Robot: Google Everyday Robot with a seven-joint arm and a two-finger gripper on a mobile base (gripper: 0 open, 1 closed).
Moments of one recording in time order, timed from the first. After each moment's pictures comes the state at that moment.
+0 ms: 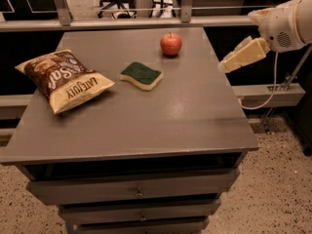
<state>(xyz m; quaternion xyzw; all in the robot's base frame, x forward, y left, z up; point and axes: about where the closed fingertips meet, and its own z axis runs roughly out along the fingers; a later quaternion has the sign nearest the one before) 0.606 -0.210 0.978 -0.46 0.76 0.09 0.46</state>
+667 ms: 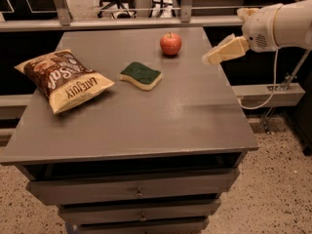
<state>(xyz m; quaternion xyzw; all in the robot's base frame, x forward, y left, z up) 0.649 -0.191 0.971 -0.42 0.73 0.09 0.52</state>
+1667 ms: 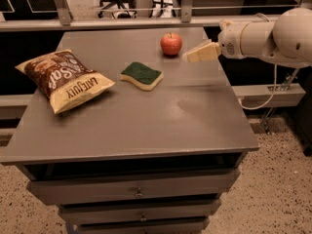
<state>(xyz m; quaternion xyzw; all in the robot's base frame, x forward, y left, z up) 0.725 -0.165 0.924 -0.36 0.74 0.13 0.56</state>
